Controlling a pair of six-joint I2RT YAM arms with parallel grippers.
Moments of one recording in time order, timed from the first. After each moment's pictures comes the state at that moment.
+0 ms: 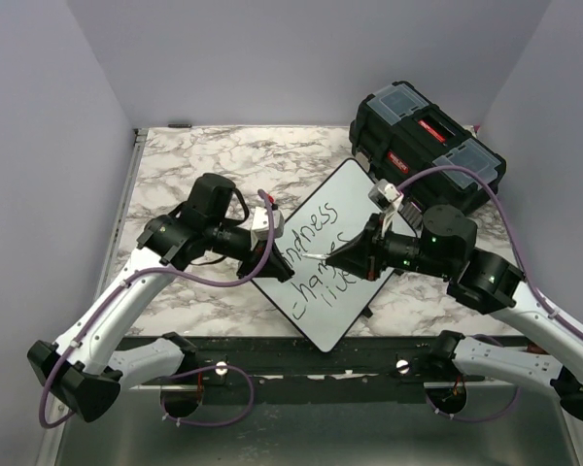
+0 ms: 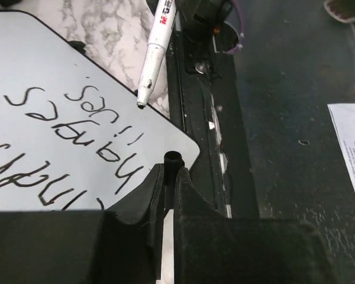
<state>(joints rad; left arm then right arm) -0.56 1.07 1.18 -0.82 1.05 0.46 0.91 0.86 1.06 -0.41 -0.26 0.37</state>
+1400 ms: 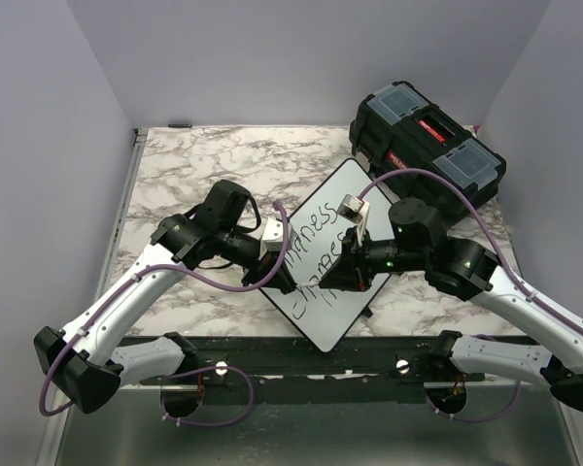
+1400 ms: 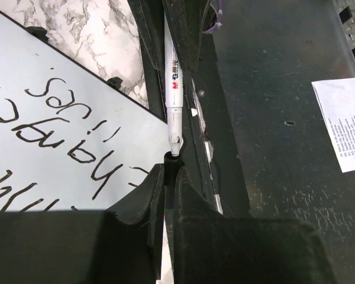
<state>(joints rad) -0.64 1.13 1.17 -0.91 1.06 0.55 0.92 1.00 1.11 -0.57 -0.48 0.31</state>
